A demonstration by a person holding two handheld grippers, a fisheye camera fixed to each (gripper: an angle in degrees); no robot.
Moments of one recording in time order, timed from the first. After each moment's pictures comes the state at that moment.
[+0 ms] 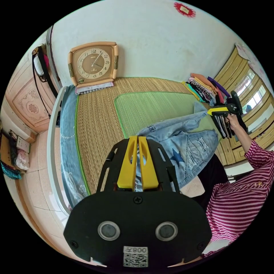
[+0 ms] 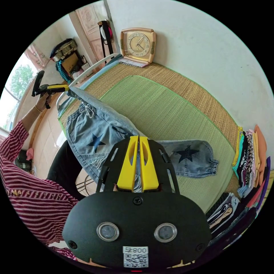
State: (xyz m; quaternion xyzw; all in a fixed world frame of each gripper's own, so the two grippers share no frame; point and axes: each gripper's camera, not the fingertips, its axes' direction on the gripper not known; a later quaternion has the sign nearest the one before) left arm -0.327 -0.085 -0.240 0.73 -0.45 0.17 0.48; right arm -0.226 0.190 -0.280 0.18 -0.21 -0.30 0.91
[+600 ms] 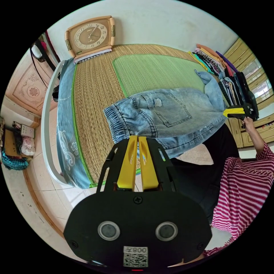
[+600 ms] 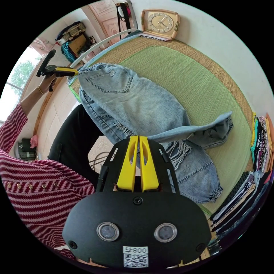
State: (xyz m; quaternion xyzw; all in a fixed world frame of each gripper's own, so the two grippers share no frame) left arm -0.377 -0.167 -0.157 0.66 -0.51 0.08 0.54; right arm -0.281 0.326 -0.238 0.10 -0.20 -0.34 0.91
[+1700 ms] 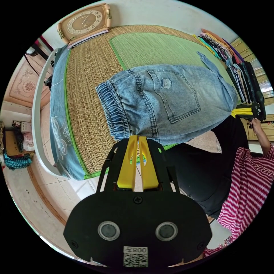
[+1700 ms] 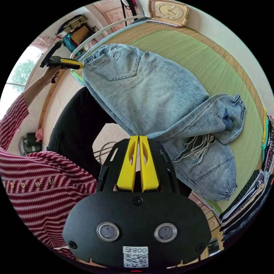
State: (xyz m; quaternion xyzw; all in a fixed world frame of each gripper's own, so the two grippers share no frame) left arm -0.308 -0.248 -0.089 0.62 -0.52 0.04 0.58; right arm -0.334 0.335 -0.239 0.04 -0.22 -0.36 0.91
